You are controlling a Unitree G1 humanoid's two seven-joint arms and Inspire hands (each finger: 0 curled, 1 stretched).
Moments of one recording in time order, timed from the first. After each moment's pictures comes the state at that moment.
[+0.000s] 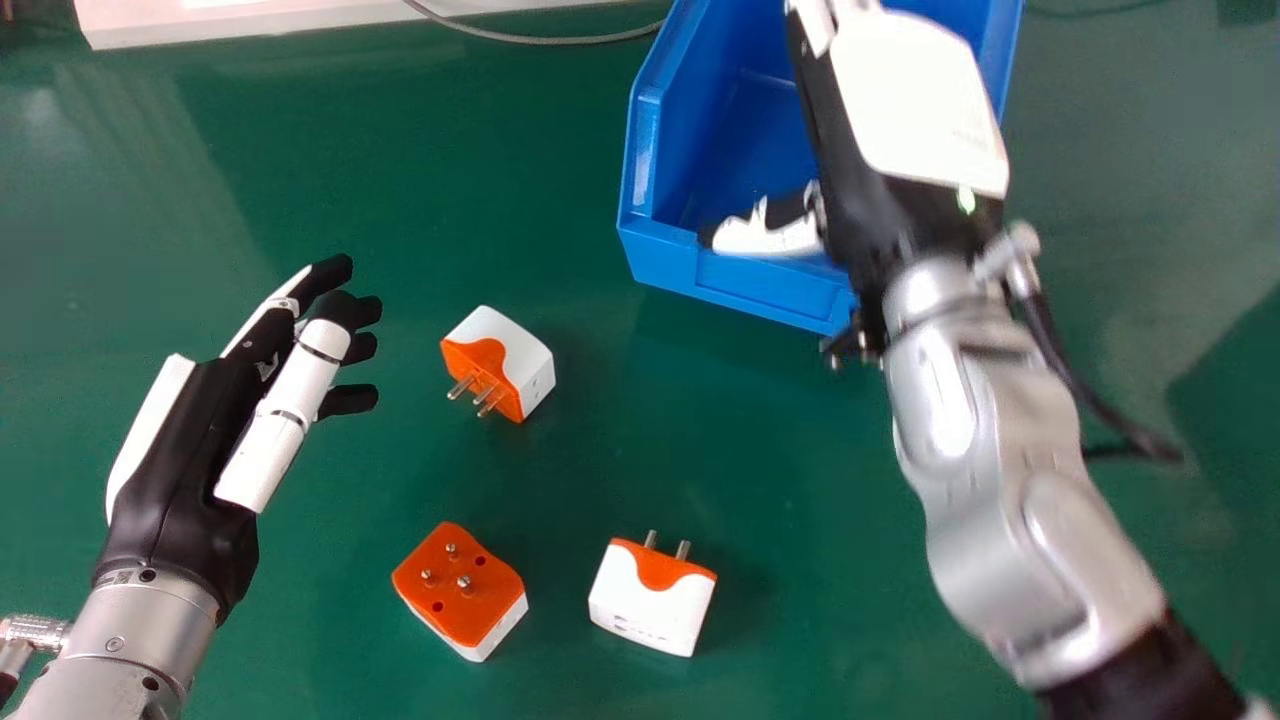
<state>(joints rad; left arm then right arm) 0.27 0.29 0.22 -0.41 -0.09 0.23 -0.23 -0.36 -0.24 0.45 -0.17 -0.86 0.46 -0.09</state>
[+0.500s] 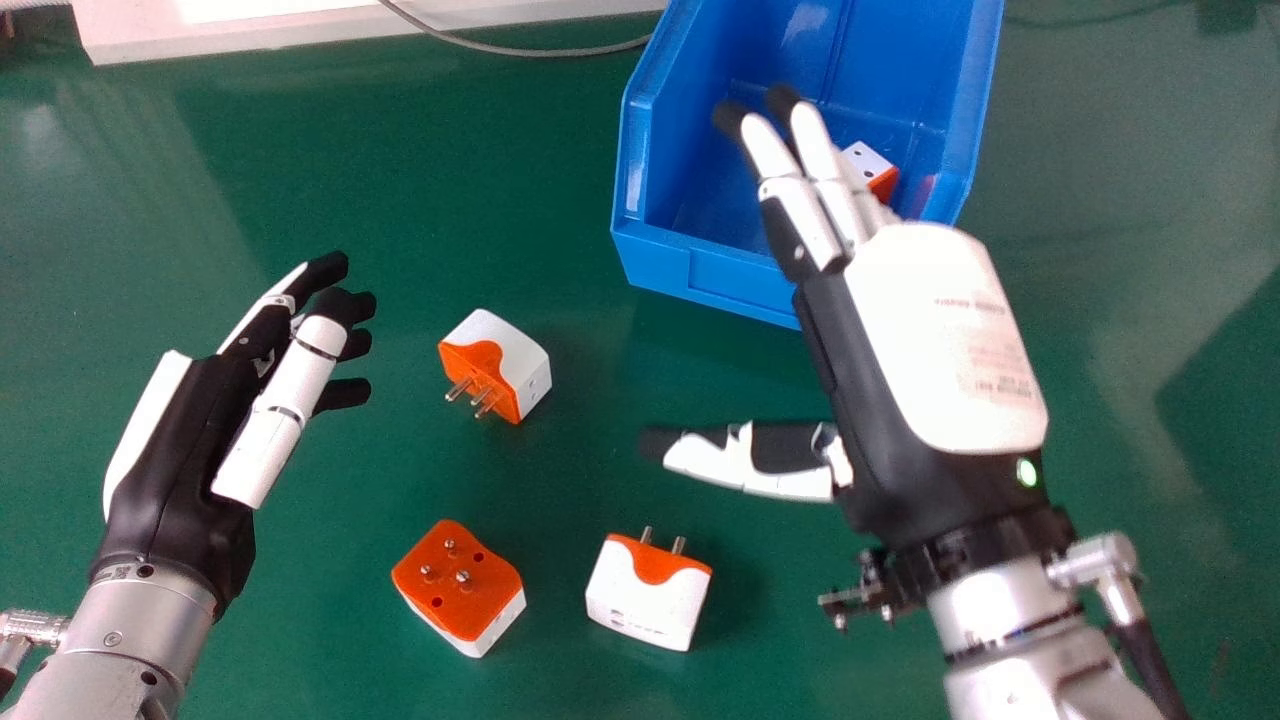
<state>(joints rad) 0.26 0.29 0.23 -0.40 -0.09 0.23 -0.22 0.19 -0.26 0.48 -0.60 -0.90 0.17 -0.13</state>
